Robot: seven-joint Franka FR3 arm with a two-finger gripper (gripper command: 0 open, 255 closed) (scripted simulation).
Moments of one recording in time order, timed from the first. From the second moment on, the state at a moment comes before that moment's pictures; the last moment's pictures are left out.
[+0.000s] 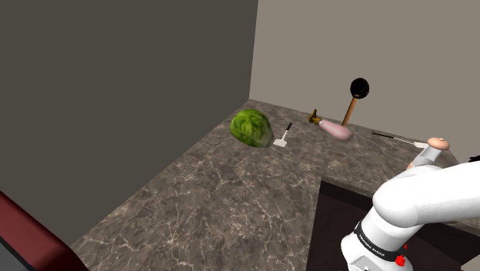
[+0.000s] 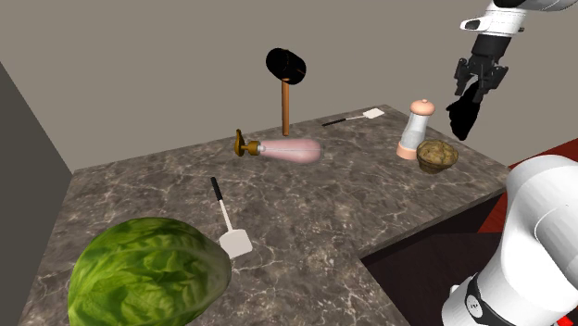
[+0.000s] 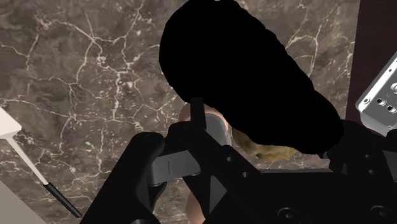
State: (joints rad) arm -0.23 -0.66 -1.36 -1.93 -0.54 1.66 -1.58
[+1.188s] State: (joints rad) arm -0.19 -0.66 -1.51 -2.09 -0.60 2.01 -1.57
